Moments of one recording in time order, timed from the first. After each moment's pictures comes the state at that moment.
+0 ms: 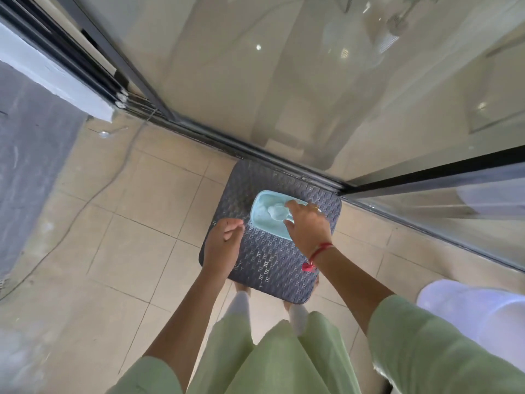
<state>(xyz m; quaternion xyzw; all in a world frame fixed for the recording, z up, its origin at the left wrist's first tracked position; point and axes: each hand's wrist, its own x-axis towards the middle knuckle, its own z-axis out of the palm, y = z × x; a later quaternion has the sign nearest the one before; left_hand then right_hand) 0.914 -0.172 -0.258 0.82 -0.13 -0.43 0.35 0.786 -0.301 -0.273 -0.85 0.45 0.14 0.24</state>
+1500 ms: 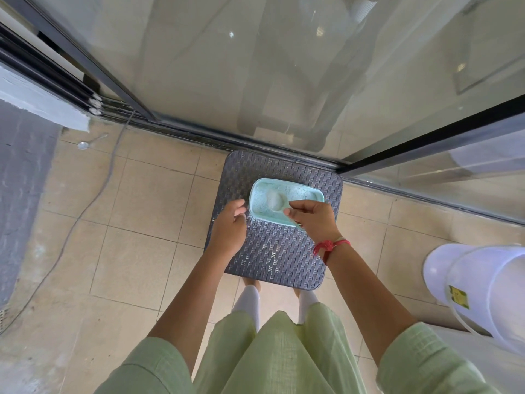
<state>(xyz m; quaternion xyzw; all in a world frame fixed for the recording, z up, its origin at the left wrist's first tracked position) 0.933 -0.192 -0.275 0.80 -0.23 -0.51 0.23 0.780 -0.281 -0.285 -0.43 0.67 -0.08 0.60</state>
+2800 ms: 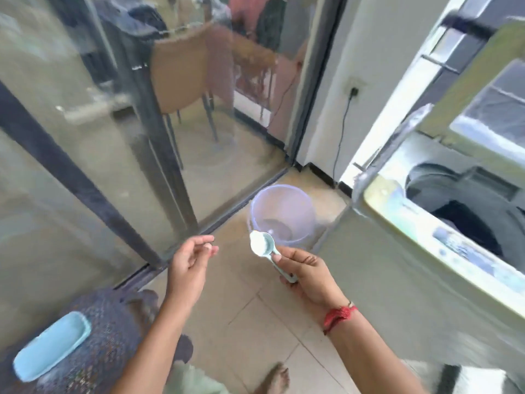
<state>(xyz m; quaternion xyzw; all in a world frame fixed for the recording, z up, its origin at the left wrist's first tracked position) 0.498 -0.121 0.007 0.46 -0.58 -0.57 0.35 0.334 -0.001 0.047 -0.10 0.60 -0.57 0.55</state>
